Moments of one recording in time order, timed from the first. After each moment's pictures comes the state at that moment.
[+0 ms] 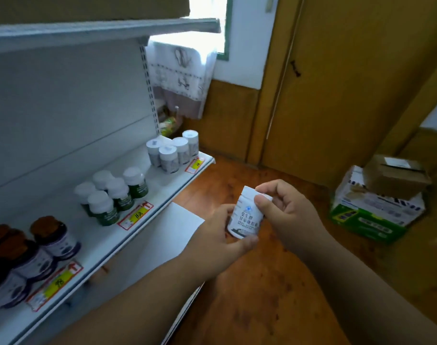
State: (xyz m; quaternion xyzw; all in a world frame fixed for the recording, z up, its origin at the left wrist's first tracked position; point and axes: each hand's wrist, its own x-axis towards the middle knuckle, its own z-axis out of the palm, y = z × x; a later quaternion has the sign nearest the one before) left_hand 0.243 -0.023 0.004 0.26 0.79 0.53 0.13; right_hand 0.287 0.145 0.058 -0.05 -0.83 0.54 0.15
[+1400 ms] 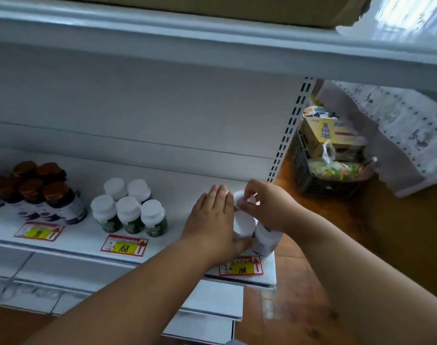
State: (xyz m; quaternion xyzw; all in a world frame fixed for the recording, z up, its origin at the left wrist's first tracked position) left_hand -0.076 0.006 -0.034 -0.26 0.96 0.06 -0.07; right_hand -0.231 0.085 0.000 0.51 -0.83 0.19 -0.10
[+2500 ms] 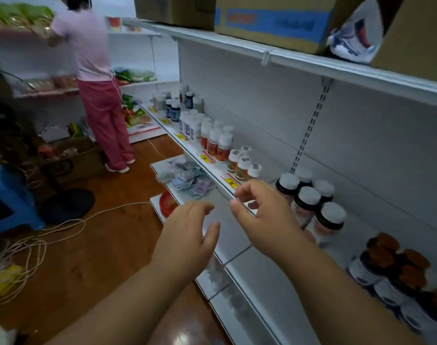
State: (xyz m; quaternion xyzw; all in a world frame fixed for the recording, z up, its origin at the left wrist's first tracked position) left_hand 0.537 -0.245 0.026 -0.62 0.71 0.06 -0.33; right_hand 0.366 -0.279 0.069 0.75 -0.50 0.38 -0.18
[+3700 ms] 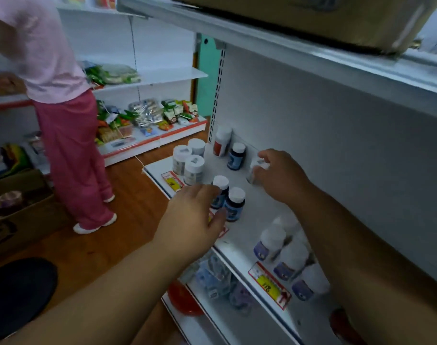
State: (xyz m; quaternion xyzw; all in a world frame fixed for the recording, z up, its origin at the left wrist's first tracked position) left_hand 0.877 -0.886 0.032 -0.55 0.77 0.09 -0.31; right_hand 0.670 -0.972 0.077 0.68 -0.69 0.22 -0.11
